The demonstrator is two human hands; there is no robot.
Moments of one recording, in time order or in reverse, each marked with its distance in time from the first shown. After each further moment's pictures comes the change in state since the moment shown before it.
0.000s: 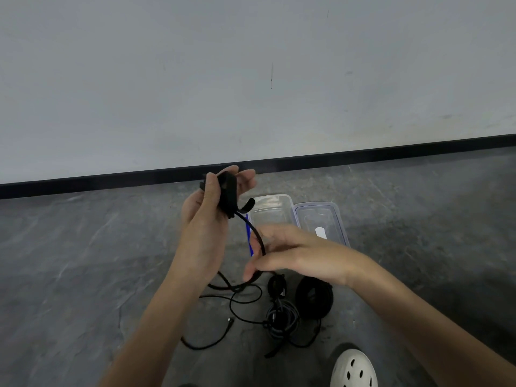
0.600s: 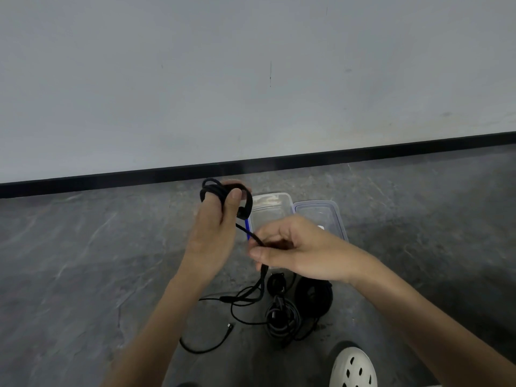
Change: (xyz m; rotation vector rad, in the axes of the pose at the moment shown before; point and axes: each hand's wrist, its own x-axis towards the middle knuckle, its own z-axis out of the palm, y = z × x) left_hand 0.002 -0.017 -0.012 0.916 0.041 0.046; right_hand -0.005 -0.006 0.000 -0.094 0.114 -0.054
